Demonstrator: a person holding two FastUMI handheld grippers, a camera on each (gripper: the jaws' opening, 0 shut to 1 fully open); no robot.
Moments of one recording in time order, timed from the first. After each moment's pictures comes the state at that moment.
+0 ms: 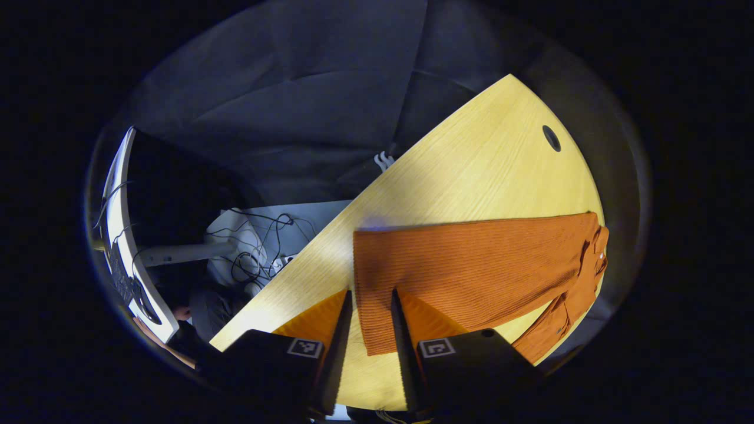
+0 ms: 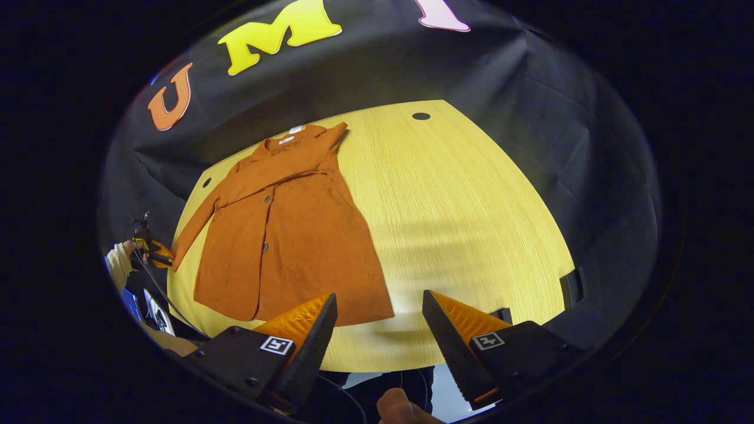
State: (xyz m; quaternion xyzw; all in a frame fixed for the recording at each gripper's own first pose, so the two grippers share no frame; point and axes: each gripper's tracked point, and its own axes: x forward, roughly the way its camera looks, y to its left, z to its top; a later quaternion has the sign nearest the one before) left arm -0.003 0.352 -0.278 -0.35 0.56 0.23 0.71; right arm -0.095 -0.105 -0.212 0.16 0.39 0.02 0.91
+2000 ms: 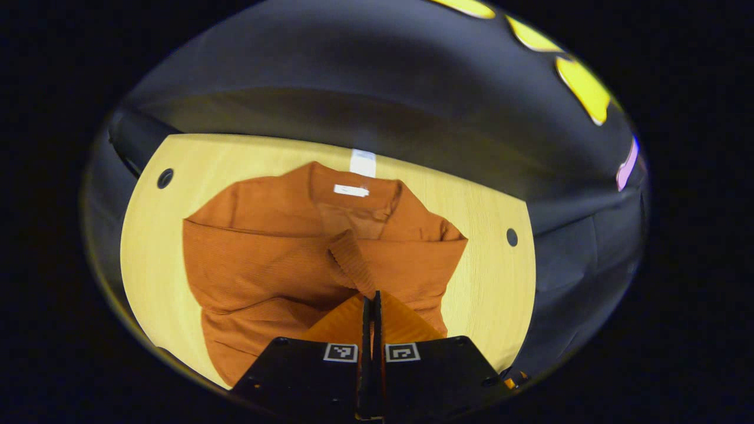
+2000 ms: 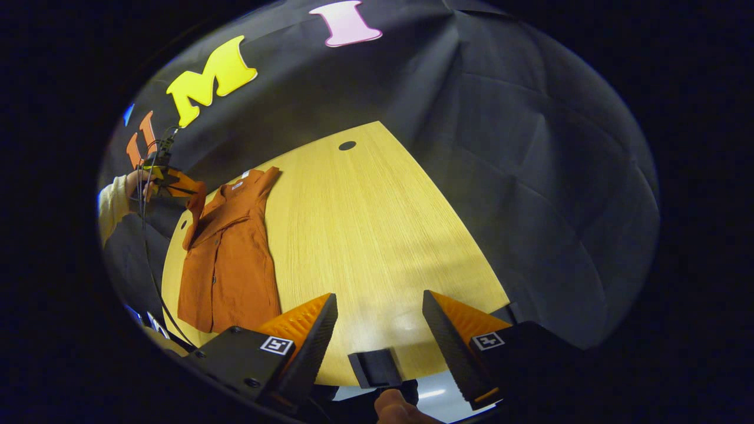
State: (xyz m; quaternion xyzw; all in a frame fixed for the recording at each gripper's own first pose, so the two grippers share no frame) left arm 0.264 -0.160 -0.092 -0.16 0.49 -0.05 0.85; right arm -0.091 -0.298 -0.246 0.22 0.33 -0.03 0.92
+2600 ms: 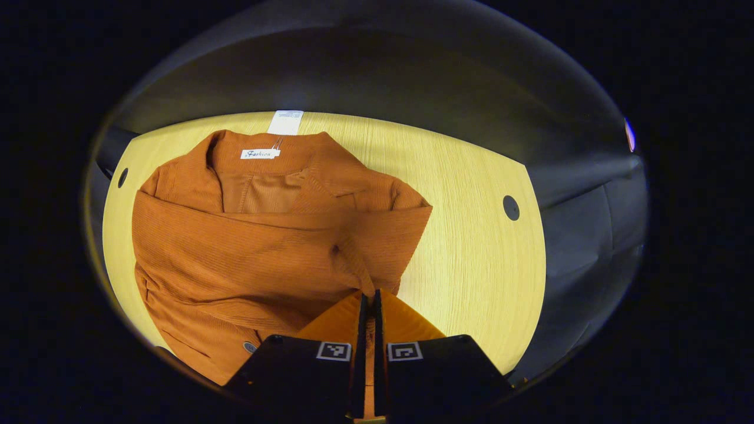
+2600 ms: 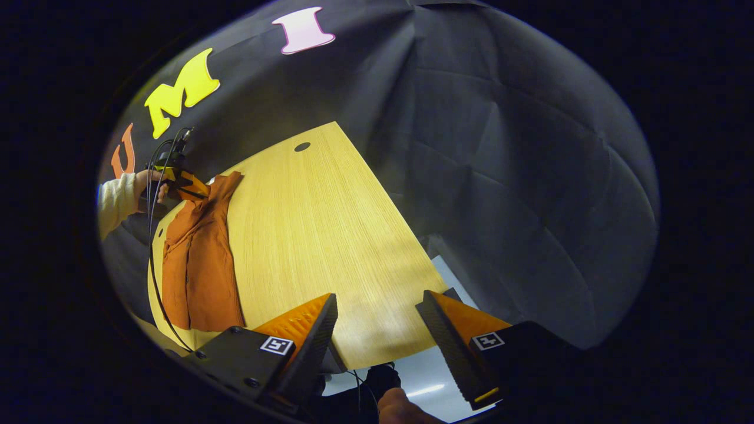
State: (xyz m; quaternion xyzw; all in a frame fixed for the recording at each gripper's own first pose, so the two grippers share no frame) left arm 0.315 -0.266 -0.119 -0.14 0.52 -0.07 0.84; right arm -0.122 -0.363 -0.273 0.22 0.35 -0.09 0.91
